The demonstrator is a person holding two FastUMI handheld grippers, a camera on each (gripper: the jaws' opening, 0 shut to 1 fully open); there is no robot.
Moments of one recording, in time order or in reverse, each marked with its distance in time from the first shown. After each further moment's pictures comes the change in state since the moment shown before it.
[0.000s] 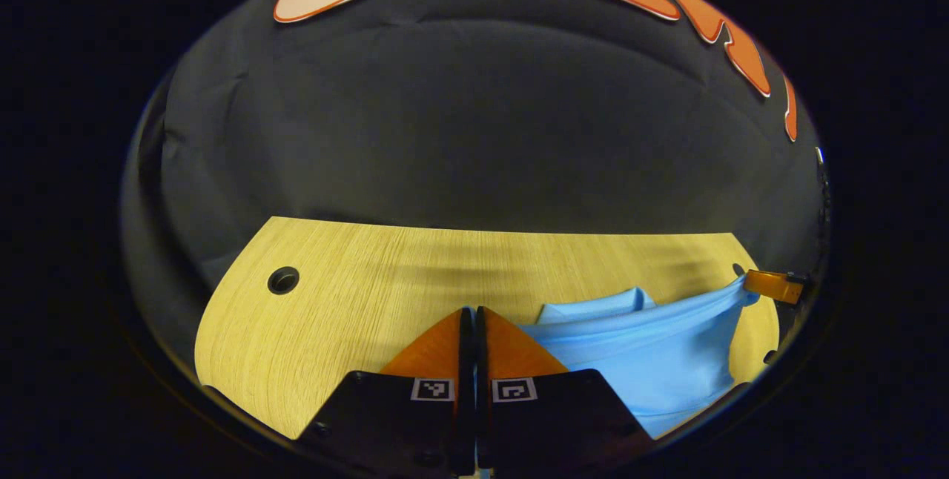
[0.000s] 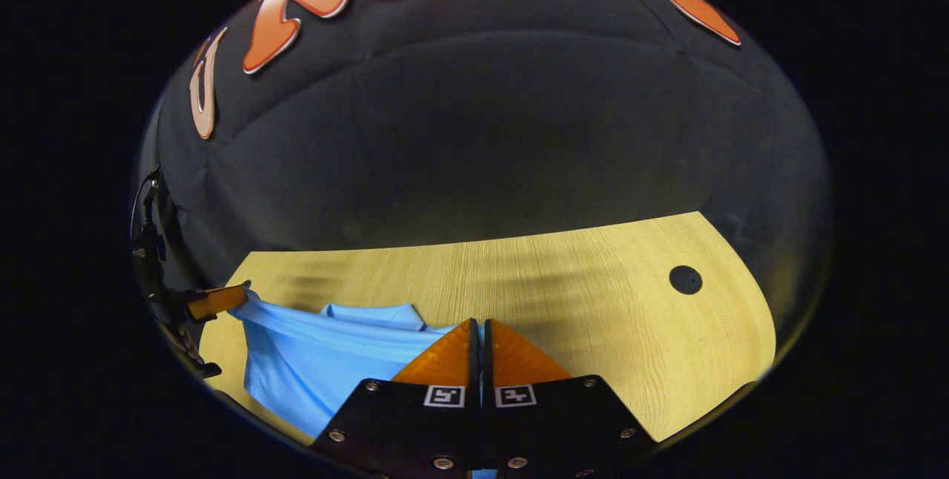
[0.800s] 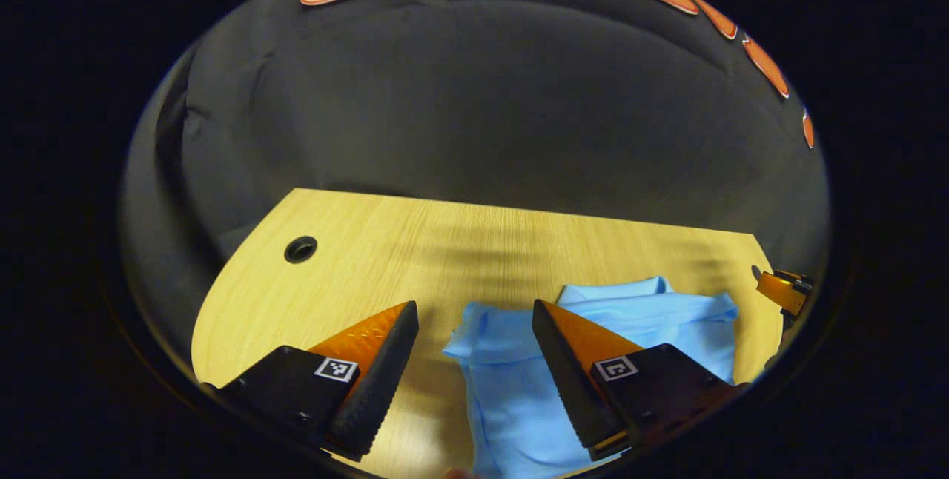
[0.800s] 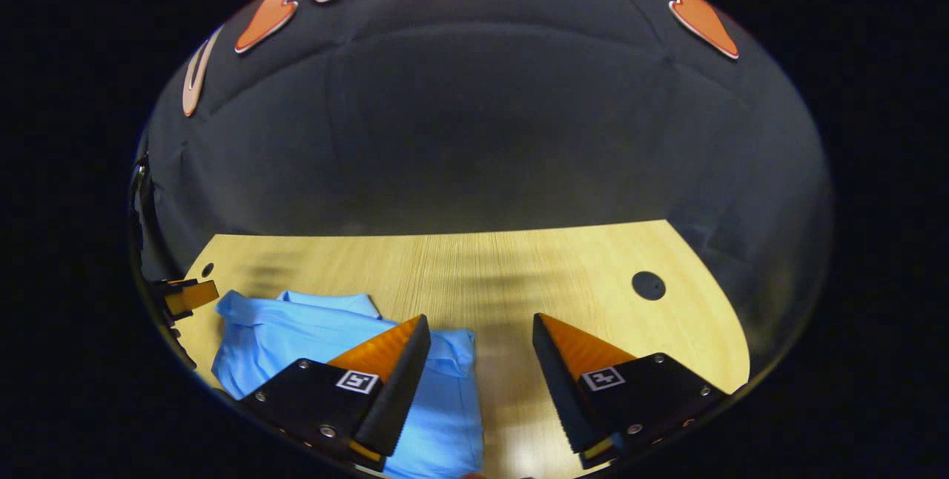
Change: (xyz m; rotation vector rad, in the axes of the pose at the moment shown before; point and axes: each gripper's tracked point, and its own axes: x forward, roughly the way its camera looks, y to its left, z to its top) left arm -0.025 -0.004 -0.016 -0.038 0.027 0.054; right arm -0.031 -0.027 0.005 -0.084 -0.024 -0.122
